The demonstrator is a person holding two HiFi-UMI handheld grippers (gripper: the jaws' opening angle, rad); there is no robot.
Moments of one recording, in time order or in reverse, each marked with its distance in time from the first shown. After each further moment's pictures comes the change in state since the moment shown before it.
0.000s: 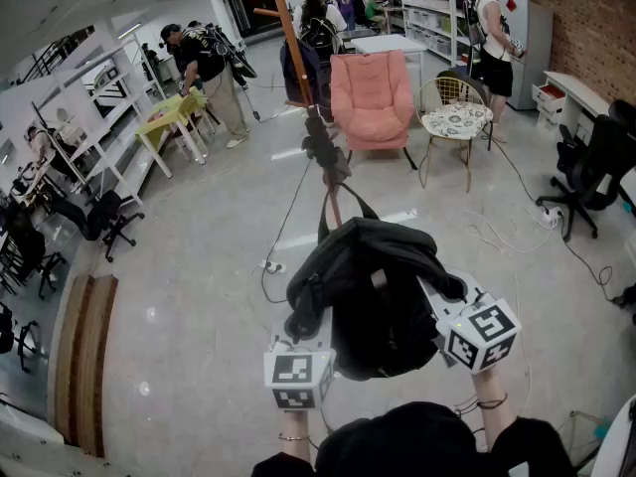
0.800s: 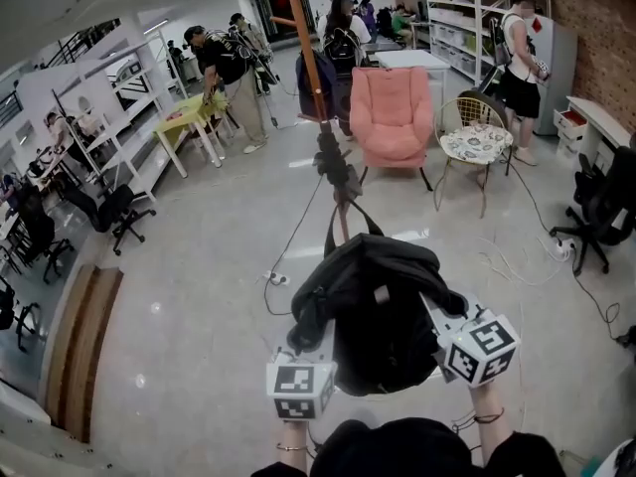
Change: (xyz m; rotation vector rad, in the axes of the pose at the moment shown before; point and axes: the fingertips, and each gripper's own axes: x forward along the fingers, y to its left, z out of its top) left arm 0.039 -0.004 -0.024 -0.026 0.009 0.051; right arm 0.029 -0.035 -0.021 0.020 0.006 0.060
